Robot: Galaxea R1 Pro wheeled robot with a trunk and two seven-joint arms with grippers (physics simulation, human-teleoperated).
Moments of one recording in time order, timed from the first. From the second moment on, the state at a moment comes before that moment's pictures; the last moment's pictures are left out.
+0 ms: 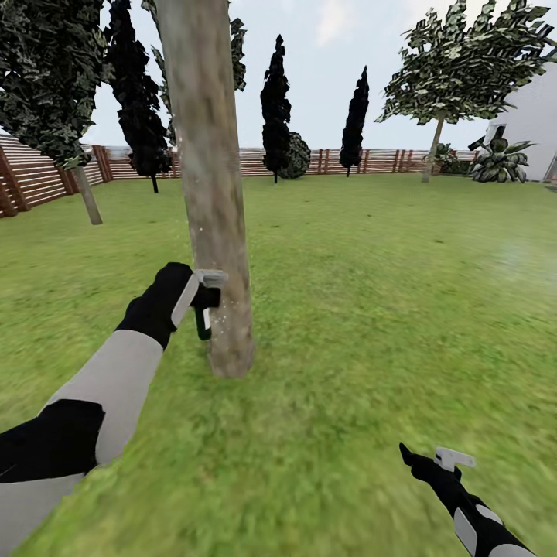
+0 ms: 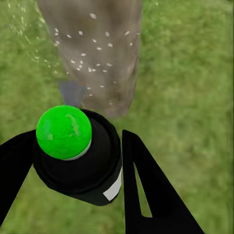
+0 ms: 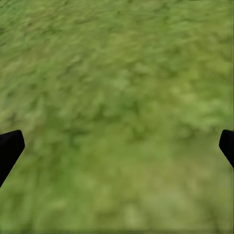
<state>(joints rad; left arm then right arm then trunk) -1.23 -0.05 -0.10 -0.73 0.11 1.00 0.11 -0.56 -0.15 -0.81 -0.26 0.34 -0.31 0.40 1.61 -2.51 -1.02</state>
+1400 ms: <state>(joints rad) -1.92 -0.10 -0.10 -0.08 0.11 0.99 0.11 -0.56 -0.16 -0.81 -0.26 0.34 -0.31 0.40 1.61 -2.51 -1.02</state>
